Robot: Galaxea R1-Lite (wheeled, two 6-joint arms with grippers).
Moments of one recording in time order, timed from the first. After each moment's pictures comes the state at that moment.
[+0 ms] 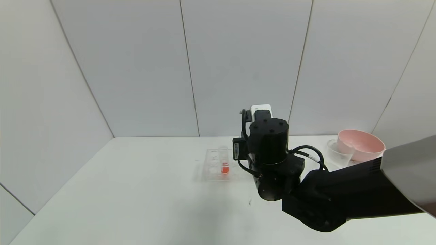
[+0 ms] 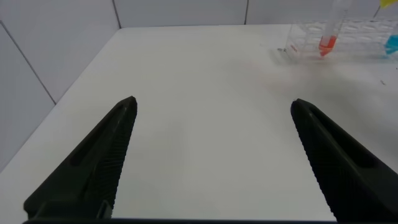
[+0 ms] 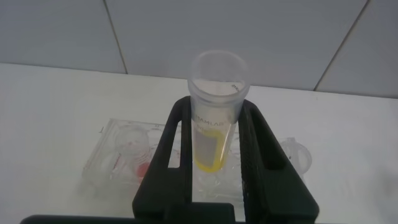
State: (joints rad) left arm 0.00 0.00 0.00 0.00 0.00 0.00; right arm 0.82 2.10 -1.22 -0.76 -0.72 0.10
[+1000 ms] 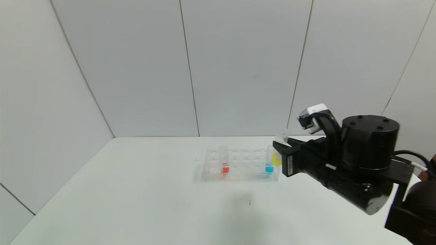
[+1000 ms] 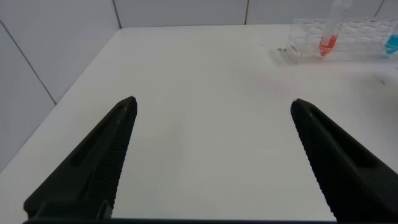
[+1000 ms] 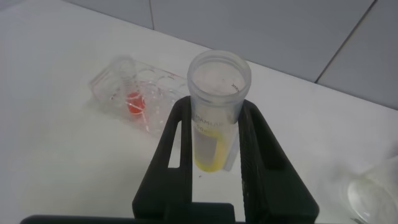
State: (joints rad) left arm 0.00 0.00 0.00 0.00 0.00 0.00; right arm 0.60 1.71 -0.76 -0.76 -0.20 0.00
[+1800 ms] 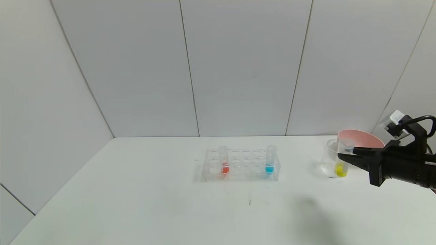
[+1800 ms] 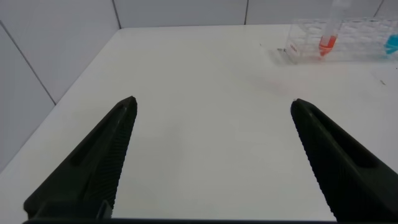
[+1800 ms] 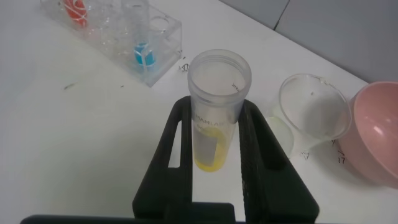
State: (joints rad) left arm 0.00 0.00 0.00 0.00 0.00 0.00; right arm -0.02 1.54 -0.68 -0.44 0.51 -0.33
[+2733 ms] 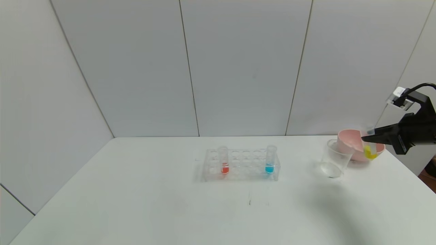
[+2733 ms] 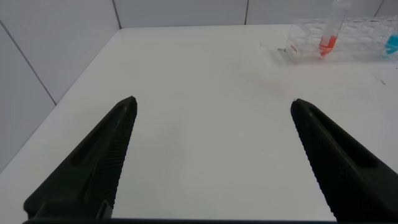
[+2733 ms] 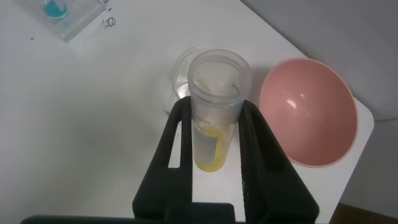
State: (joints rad) left arm 0.00 0.00 0.00 0.00 0.00 0.00; right arm -0.23 1.77 -1.33 0.27 0.54 -0.69
